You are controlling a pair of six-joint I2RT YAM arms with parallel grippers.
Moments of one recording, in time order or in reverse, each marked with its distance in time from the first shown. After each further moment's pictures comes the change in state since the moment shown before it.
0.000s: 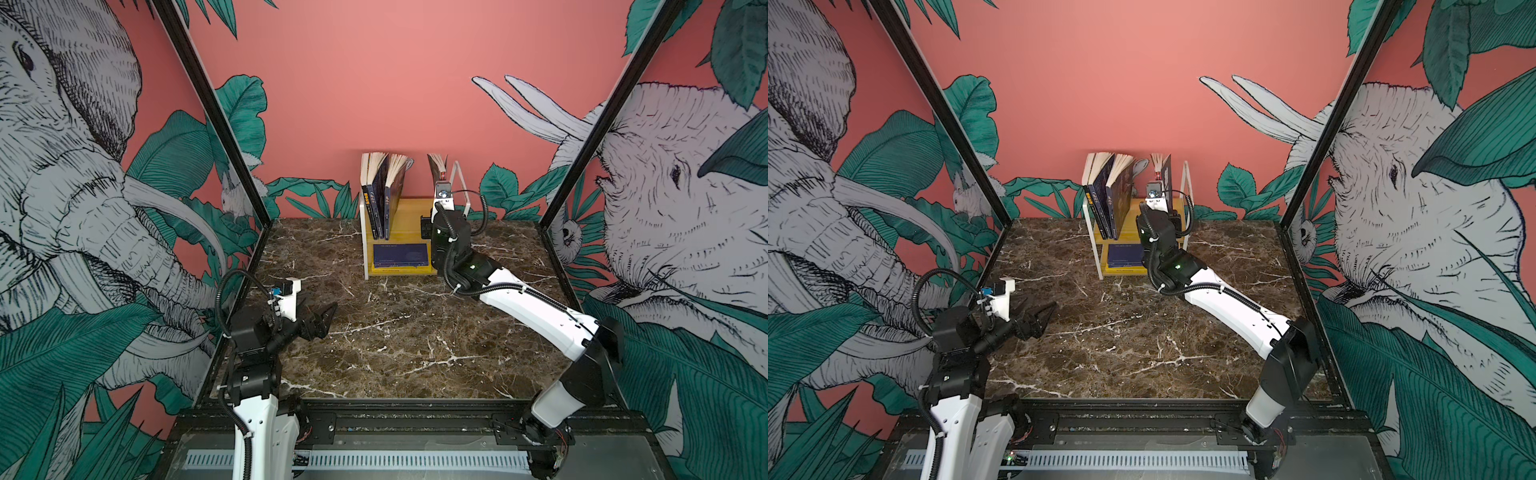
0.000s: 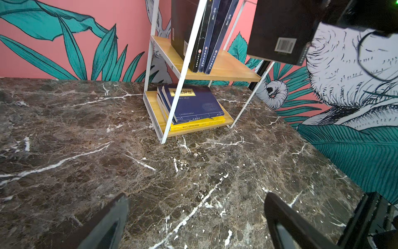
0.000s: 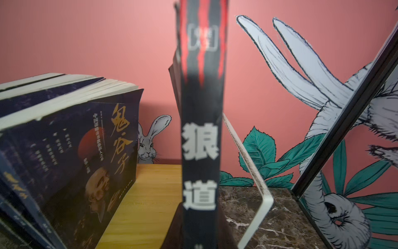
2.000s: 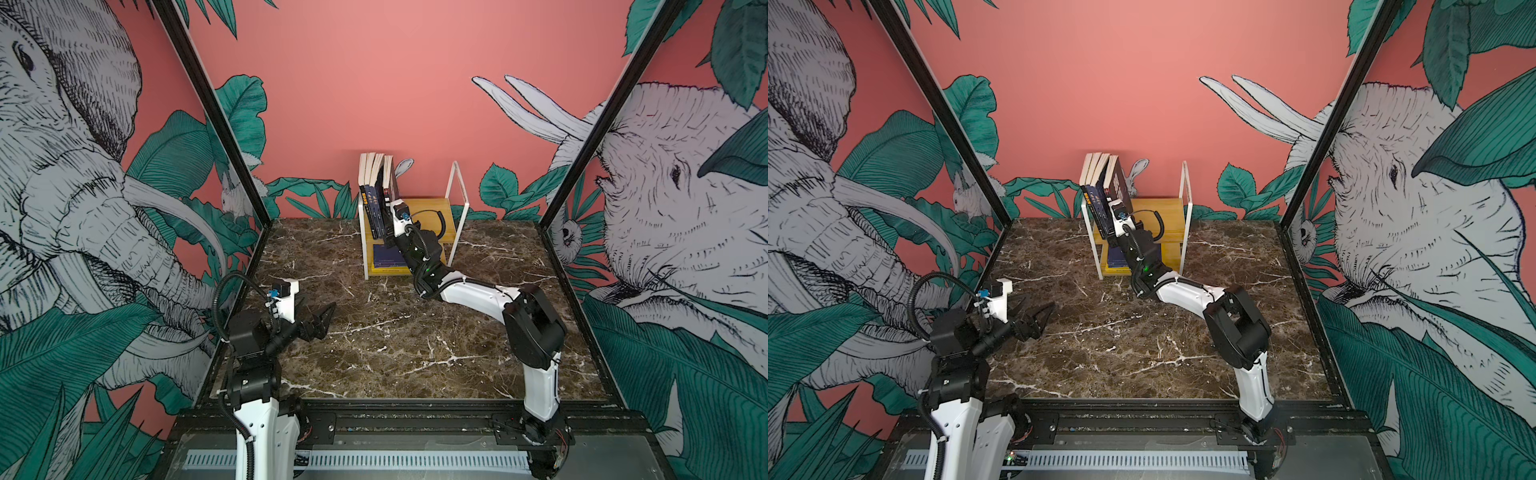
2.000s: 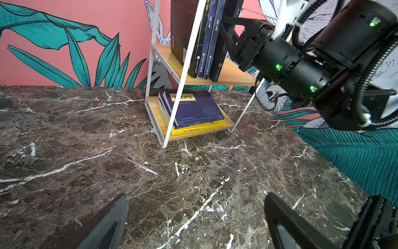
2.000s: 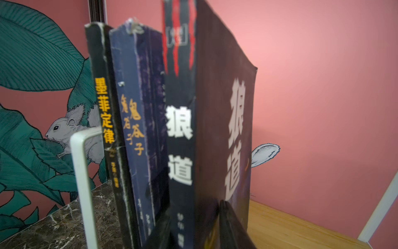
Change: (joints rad) left arm 0.020 -0.024 -0.012 0.006 0.014 0.002; right arm -0.012 0.319 -0.072 0.637 -0.562 -0.139
